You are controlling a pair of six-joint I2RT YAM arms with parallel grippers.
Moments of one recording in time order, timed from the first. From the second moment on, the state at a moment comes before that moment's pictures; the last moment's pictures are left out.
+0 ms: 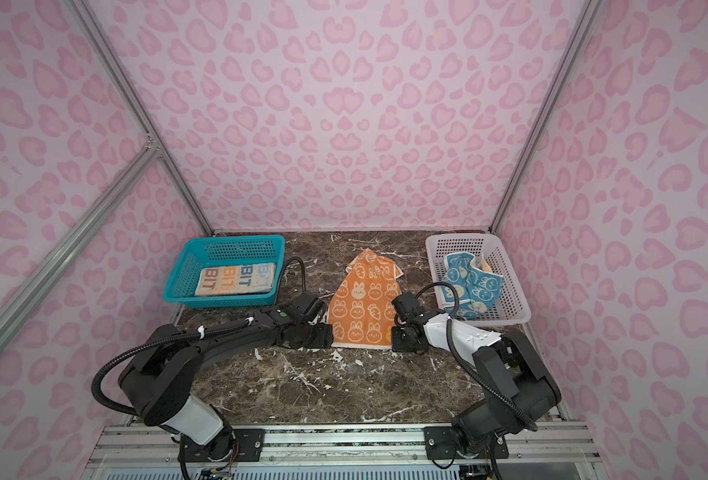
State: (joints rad) left arm -0.71 1.63 0.94 -0.49 0.02 -0.62; right arm 0.48 1.51 0.76 -0.54 -0.04 0.47
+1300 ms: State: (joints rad) left arm -0.77 1.75 1.03 -0.61 -0.03 -0.56; right arm 0.48 1.48 0.73 -0.55 -0.07 0.46
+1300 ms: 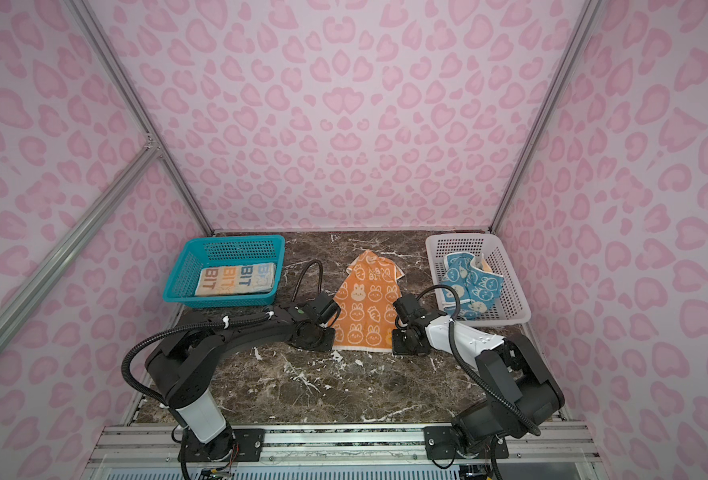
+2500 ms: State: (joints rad) left arm -0.79 1.79 1.06 -0.59 -0.03 -0.58; right arm 0.48 1.44 0.74 -0.56 -0.09 0.46
